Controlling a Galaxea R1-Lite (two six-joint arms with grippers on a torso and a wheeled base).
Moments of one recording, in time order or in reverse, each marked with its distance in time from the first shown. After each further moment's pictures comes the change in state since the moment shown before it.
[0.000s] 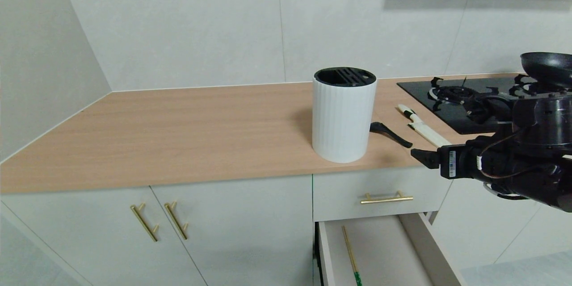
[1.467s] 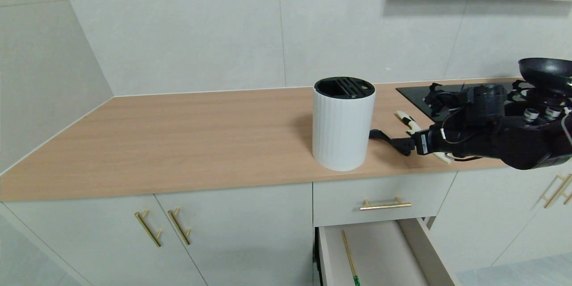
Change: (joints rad) left arm 0.000 0.000 0.000 0.000 0.000 0.000; right arm -0.243 0.437 -0.400 0.008 0.434 -0.231
